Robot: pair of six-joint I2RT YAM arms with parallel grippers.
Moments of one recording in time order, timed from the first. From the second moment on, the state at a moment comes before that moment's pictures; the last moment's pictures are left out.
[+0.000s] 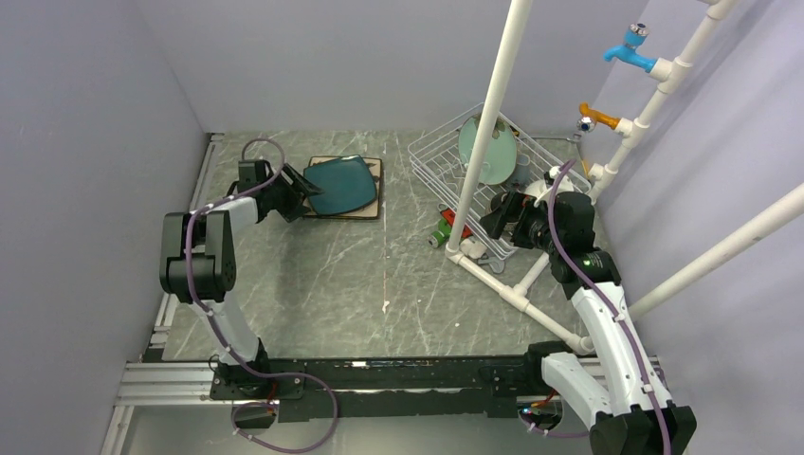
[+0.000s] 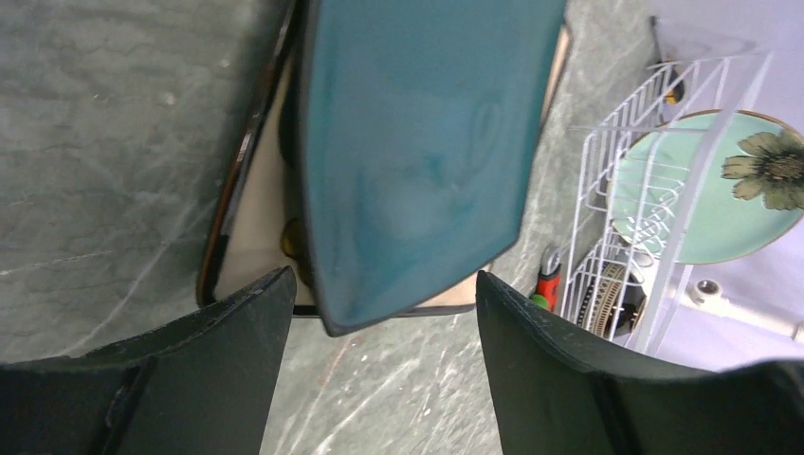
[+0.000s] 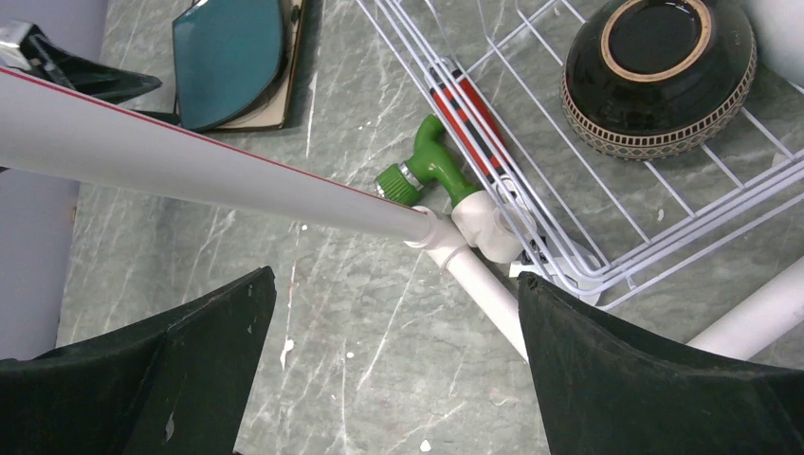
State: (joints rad) left arm 0.04 1.82 1.06 0.05 0.47 -0.83; right arm 0.10 0.86 0.83 -0.46 -0.26 0.43
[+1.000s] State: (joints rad) left arm -0.03 2.03 1.24 -0.03 0.41 -0.93; right arm 0.10 0.81 0.87 -0.54 -0.23 0.41
